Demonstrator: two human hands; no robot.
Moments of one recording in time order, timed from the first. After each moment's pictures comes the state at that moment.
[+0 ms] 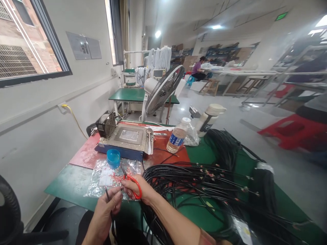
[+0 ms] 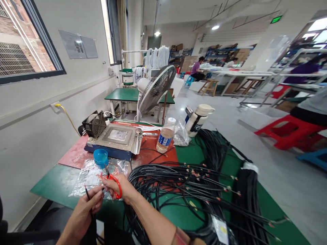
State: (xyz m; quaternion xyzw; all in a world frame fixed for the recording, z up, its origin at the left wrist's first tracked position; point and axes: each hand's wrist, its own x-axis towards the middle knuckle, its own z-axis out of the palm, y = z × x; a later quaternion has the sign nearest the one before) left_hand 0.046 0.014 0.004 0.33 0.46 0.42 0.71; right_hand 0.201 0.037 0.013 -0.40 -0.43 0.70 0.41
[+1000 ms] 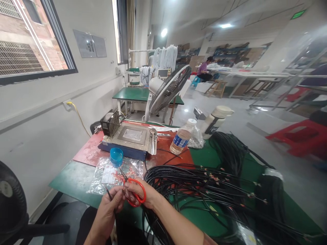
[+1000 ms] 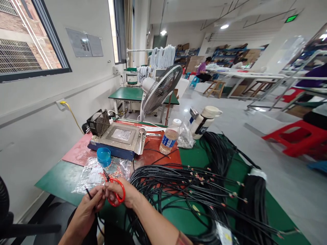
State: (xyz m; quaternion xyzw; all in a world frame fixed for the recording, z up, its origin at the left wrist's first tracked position) left_hand 0.048 0.009 0.008 0.39 0.41 0.42 0.71; right_hand 0.199 0.031 0.013 -0.34 -0.41 0.76 0.37
